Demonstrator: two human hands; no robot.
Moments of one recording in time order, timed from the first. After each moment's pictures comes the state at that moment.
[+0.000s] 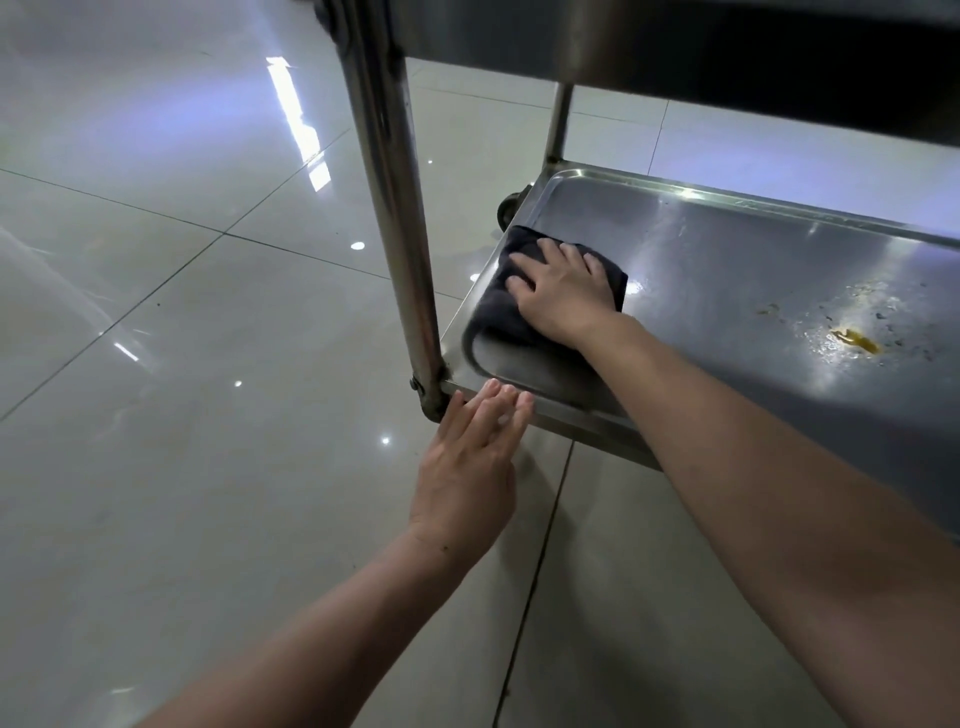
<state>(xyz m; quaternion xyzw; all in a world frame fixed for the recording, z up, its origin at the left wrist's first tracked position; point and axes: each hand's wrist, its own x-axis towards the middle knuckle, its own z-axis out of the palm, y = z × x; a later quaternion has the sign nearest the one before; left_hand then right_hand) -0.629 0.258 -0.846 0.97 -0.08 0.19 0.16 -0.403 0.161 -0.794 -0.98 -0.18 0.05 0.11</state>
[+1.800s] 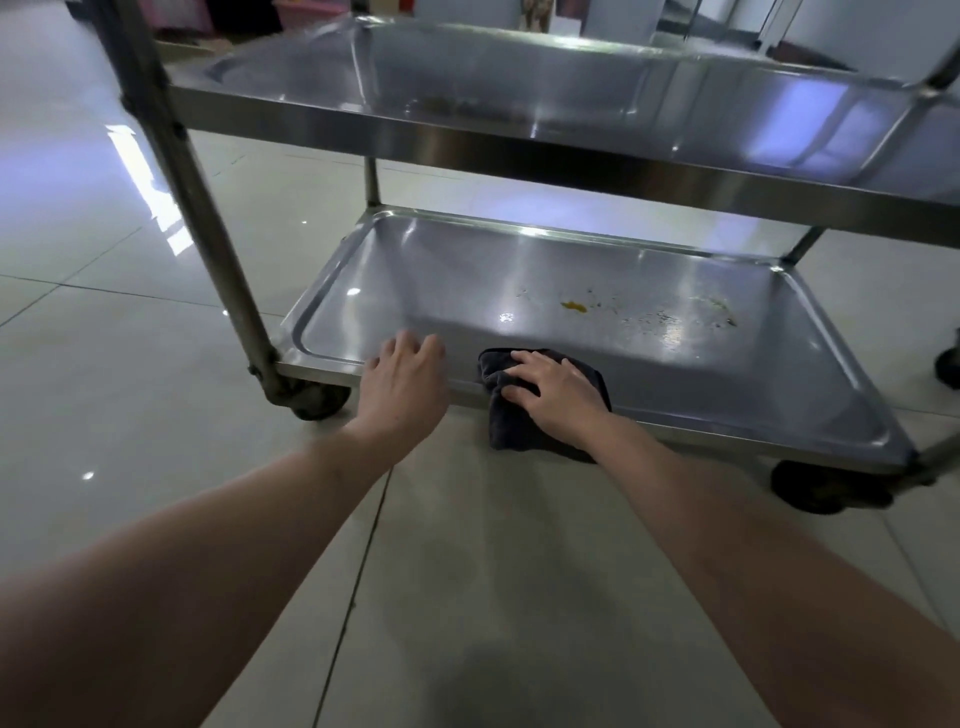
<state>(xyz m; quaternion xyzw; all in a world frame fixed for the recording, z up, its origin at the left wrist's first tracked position) -0.621 0.131 -0.773 0.98 -0.05 0.12 0.13 -0.603 -0.090 -0.772 -0.97 -0.12 0.08 0.21</state>
